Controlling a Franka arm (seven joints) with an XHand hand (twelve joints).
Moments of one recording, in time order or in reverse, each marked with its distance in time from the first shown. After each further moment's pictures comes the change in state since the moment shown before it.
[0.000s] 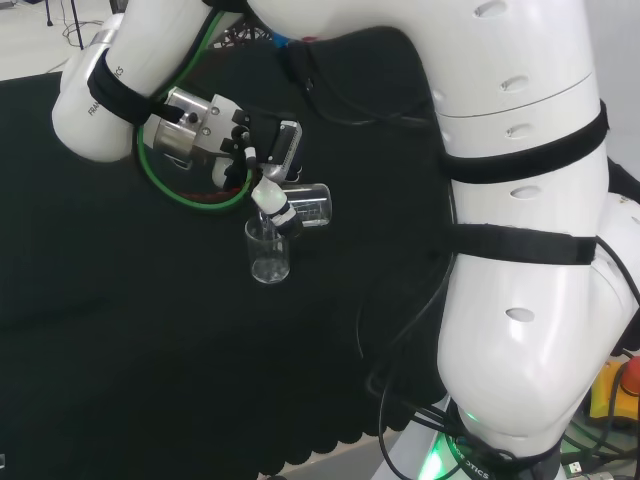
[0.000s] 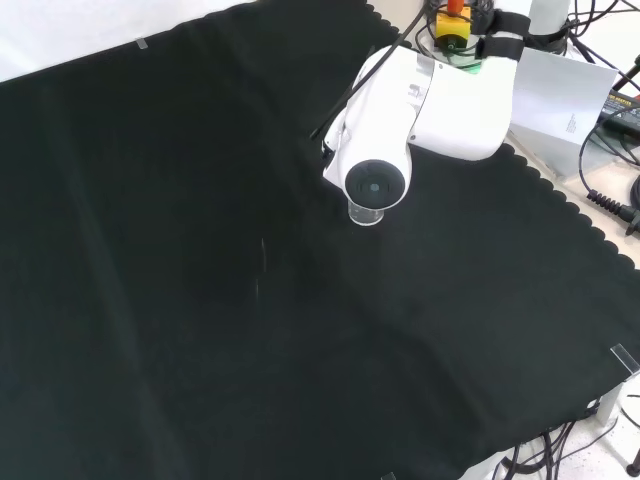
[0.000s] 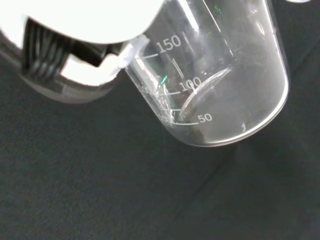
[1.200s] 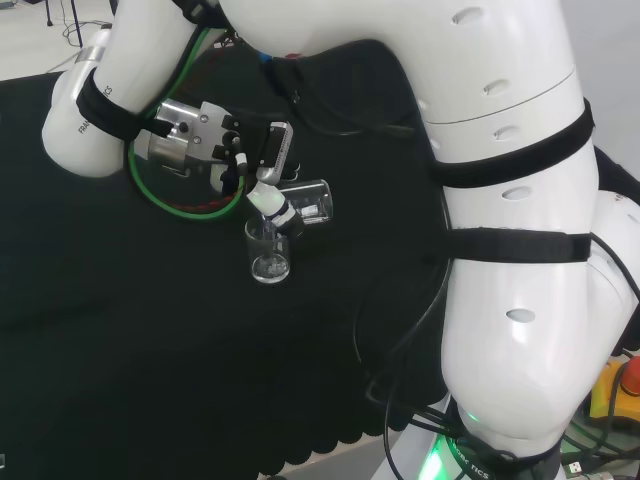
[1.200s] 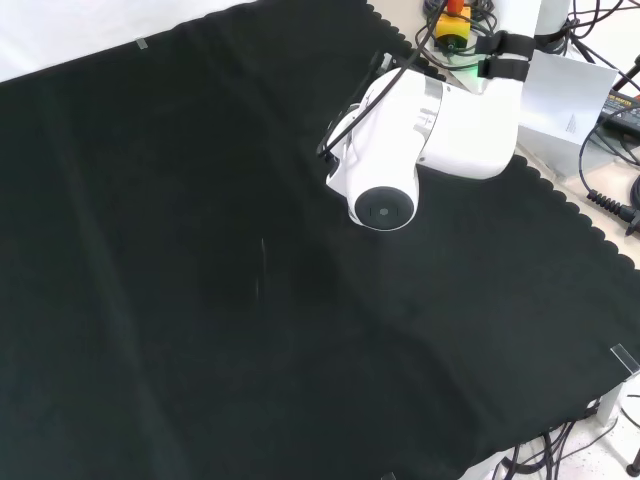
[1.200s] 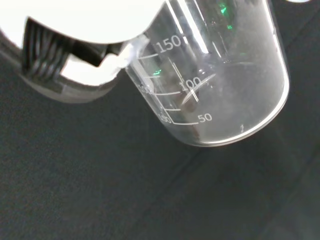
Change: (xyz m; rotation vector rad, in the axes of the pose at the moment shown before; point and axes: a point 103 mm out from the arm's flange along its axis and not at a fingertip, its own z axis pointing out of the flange) arm 0.003 0.000 -0.005 0.058 -0.074 0.037
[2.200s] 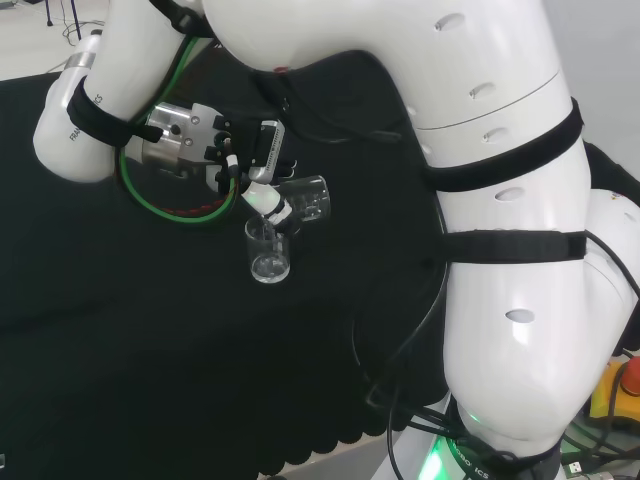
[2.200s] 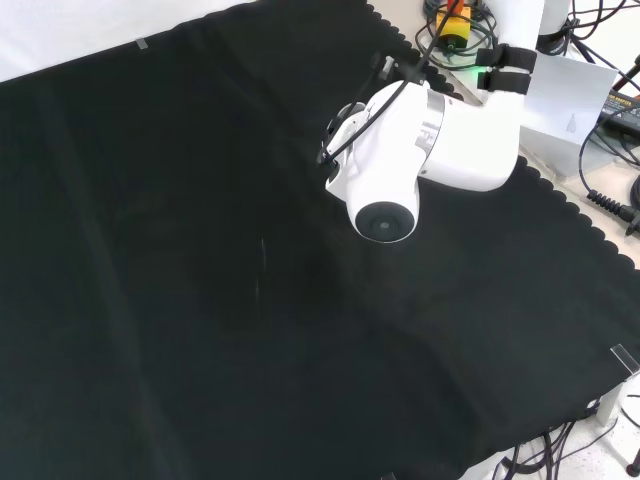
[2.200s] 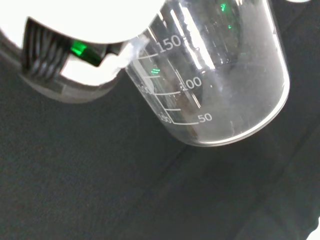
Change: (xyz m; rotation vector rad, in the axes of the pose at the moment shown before) arm 0.000 0.000 -0.008 0.038 -0.031 0.023
